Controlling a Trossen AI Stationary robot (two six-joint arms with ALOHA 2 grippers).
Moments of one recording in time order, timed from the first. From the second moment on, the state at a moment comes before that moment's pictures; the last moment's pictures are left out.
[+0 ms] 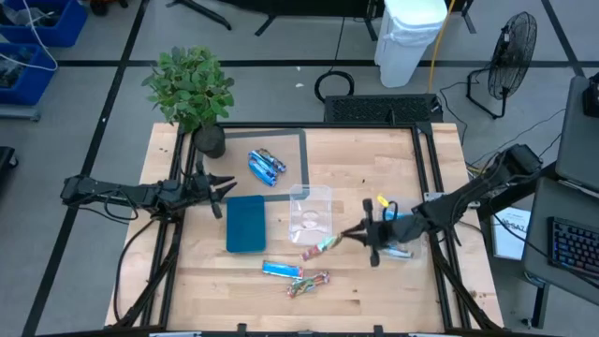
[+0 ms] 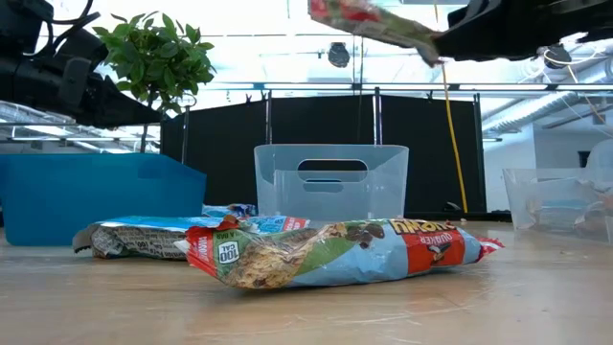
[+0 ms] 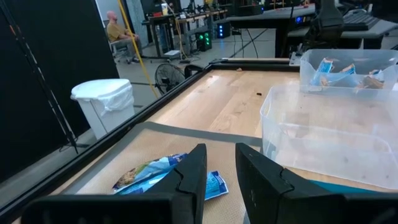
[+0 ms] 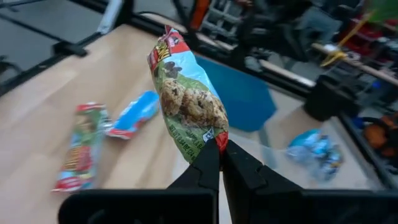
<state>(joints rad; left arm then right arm) -0.10 0.23 0.04 0.06 -0.52 0.02 0.48 1.15 0.48 0.35 0.45 -0.20</state>
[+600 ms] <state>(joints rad) -0.10 0.23 0.04 0.06 -0.52 0.02 0.33 0.97 0.46 0.25 0.44 -0.35</state>
